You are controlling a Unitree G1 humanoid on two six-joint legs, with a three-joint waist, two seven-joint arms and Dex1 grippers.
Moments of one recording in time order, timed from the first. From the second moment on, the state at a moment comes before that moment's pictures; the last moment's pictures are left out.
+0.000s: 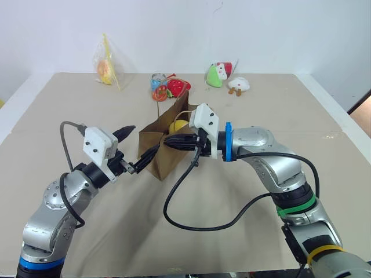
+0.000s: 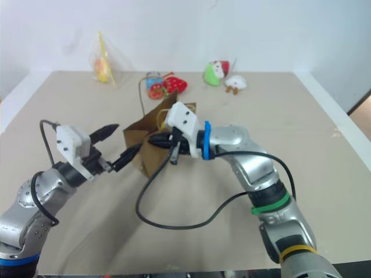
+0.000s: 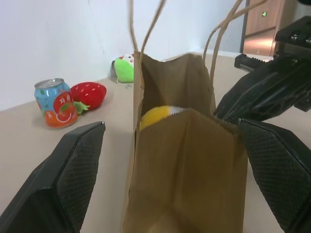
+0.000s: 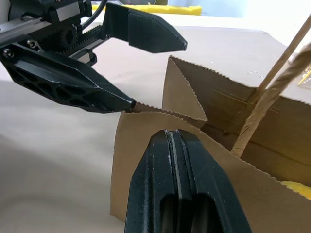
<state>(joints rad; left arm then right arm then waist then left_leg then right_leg) -0.11 0.49 0.12 -0.60 -0.51 0.43 -0.49 -0.76 -0.44 0.30 -0.21 0.35 0.64 0.88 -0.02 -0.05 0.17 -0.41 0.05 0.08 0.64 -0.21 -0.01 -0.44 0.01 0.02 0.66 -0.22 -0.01</state>
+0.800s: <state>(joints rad) -0.13 0.48 0.09 -0.55 -0.50 0.41 -0.51 -0.76 -0.43 0.32 -0.16 0.28 0.58 0.92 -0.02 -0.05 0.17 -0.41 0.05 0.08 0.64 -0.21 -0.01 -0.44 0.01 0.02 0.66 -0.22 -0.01</state>
